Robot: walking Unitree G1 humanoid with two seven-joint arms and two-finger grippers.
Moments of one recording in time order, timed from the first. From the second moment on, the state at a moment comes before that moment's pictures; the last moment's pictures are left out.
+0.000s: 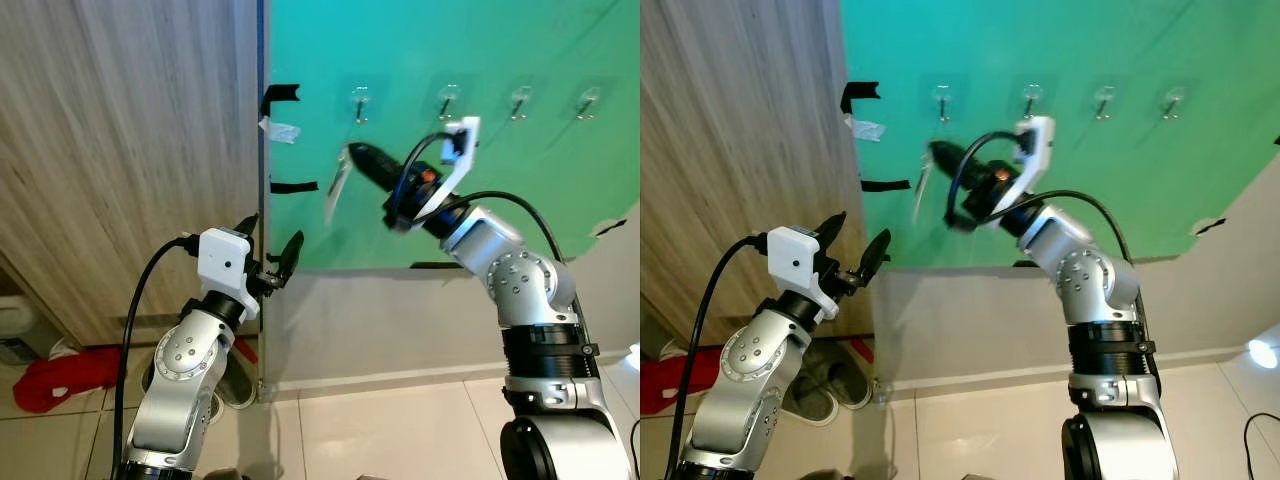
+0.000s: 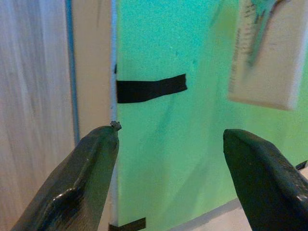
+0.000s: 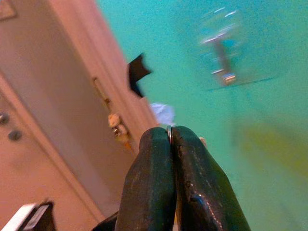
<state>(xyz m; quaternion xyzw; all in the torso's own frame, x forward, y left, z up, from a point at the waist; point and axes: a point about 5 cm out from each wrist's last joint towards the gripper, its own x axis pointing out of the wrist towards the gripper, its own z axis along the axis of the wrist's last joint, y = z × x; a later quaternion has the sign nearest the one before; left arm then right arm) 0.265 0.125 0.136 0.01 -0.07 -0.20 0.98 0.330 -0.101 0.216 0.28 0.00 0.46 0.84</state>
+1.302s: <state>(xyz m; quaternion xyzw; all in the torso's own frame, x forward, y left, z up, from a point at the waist) 0.263 0.122 0.133 0.01 -0.07 -0.20 0.98 0.342 -0.102 0.227 0.28 -0.04 0.43 0.86</state>
